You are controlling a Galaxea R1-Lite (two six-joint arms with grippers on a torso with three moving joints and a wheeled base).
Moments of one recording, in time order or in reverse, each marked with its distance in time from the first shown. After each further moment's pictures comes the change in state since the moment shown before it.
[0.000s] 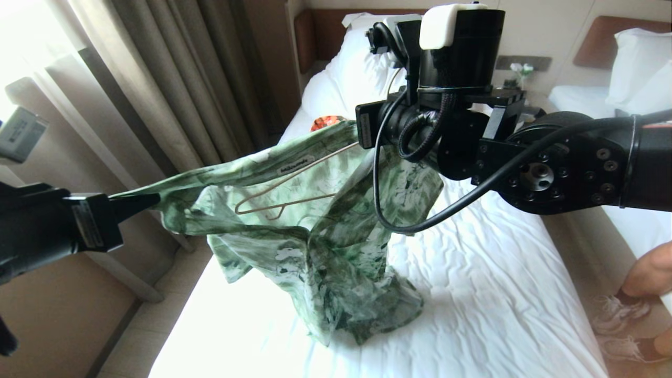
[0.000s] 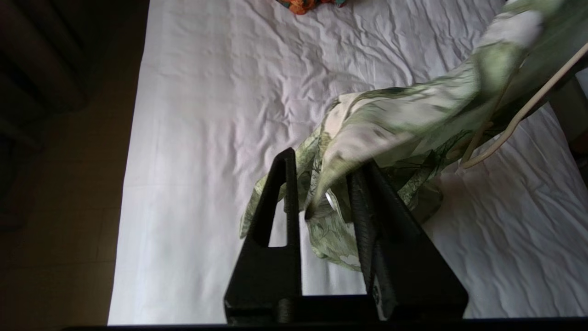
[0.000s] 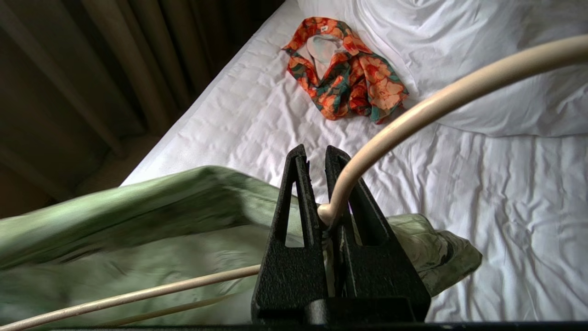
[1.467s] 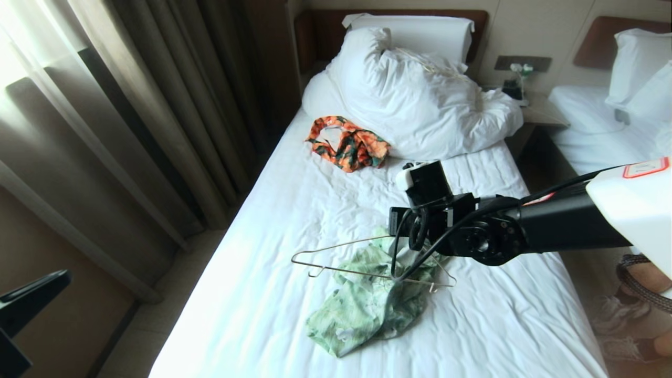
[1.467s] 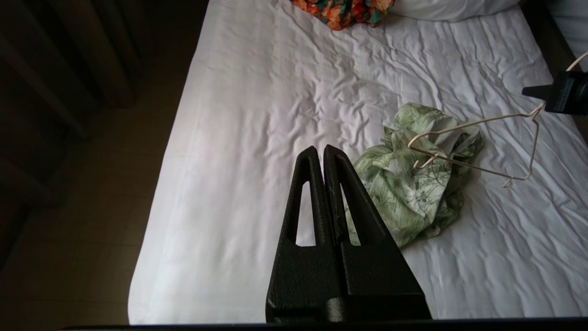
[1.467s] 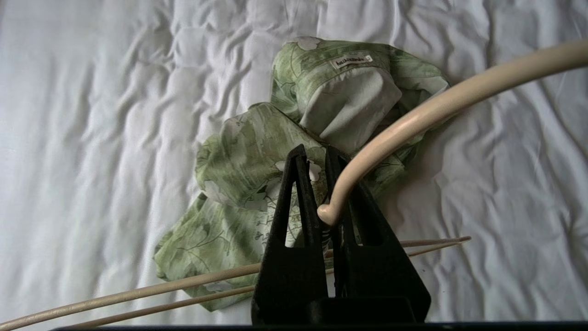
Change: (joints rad) left arm 0.145 -0.440 0.342 -0.006 -0.014 -0.023; right arm -0.149 0.141 0.317 0.093 0.001 0.485
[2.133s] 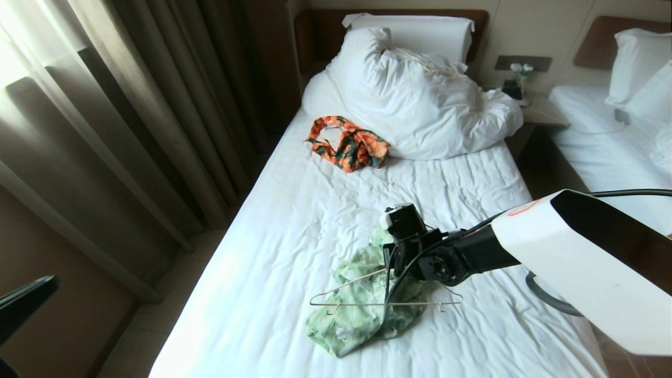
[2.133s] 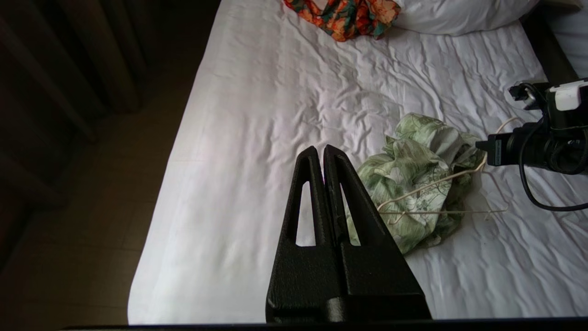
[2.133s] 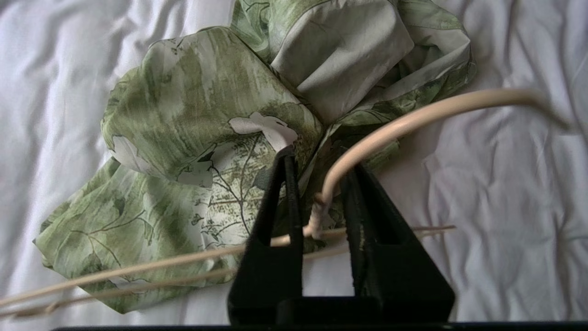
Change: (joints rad) left arm 0.000 -0.051 0.019 -0.002 0.019 -0.020; right arm -0.028 0.246 -0.064 -0.035 -0.002 -0.130
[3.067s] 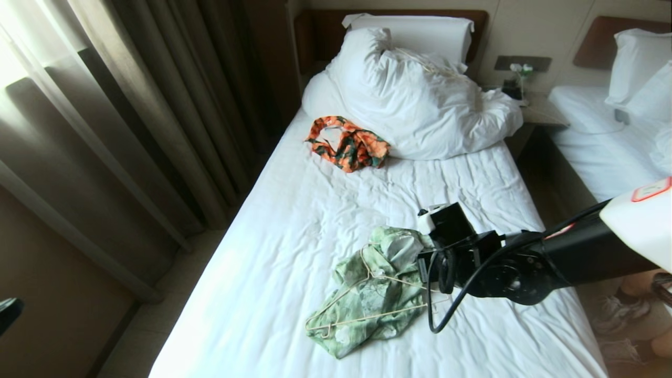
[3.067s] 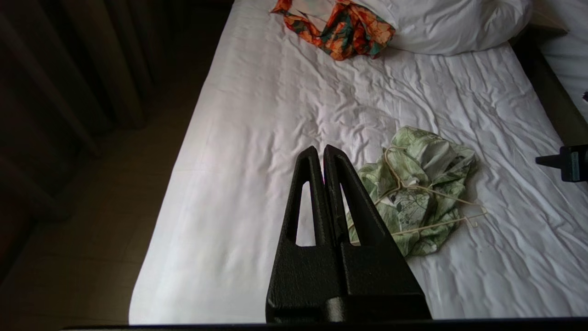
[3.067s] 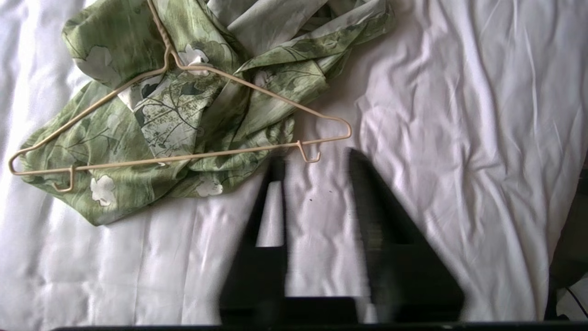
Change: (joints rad) left arm -0.004 -0.152 0.013 0.077 0.018 -0.006; right arm -0.001 -0.343 0.396 0.014 -0.011 0.002
